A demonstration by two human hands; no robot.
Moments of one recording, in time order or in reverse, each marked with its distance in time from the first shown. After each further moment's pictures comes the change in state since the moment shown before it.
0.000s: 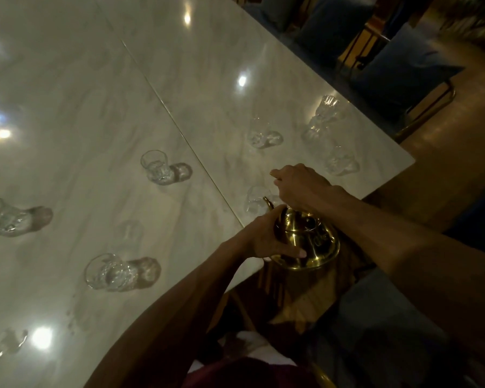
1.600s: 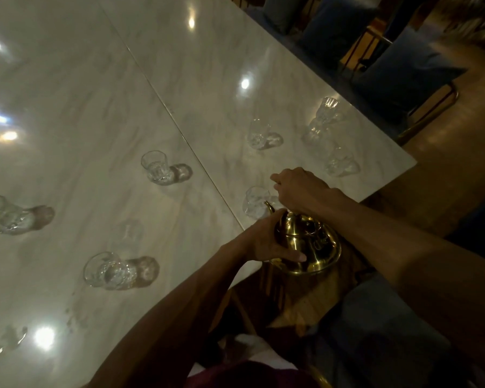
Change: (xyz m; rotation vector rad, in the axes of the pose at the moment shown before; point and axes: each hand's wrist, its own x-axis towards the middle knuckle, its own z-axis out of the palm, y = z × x) left_hand -0.001 0.001 0.010 -0.010 -0.002 0.013; right_hand 0.004 0.013 0.011 -0.016 -0.024 -0.025
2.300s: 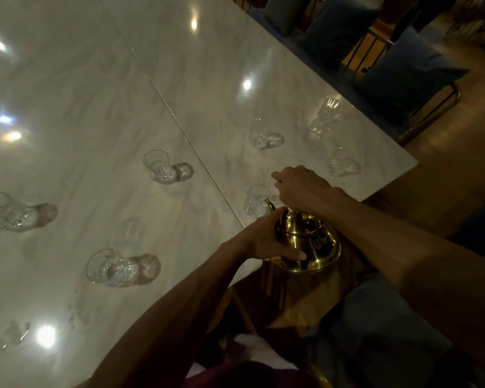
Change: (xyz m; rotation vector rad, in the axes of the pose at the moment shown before) left_hand -0.004 0.002 0.000 0.025 0.012 0.013; right_hand -0.007 -0.003 -0.003 0.023 0.024 0.024
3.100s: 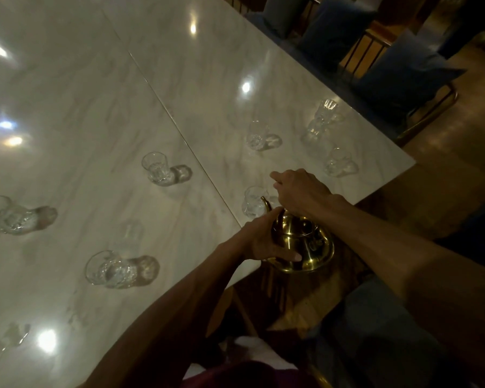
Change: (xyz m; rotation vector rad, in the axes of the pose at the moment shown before) left_hand -0.001 -0.001 0.002 0.060 0.006 -0.019; right_hand -0.022 -0.001 -0.004 0.018 0.084 -0.040
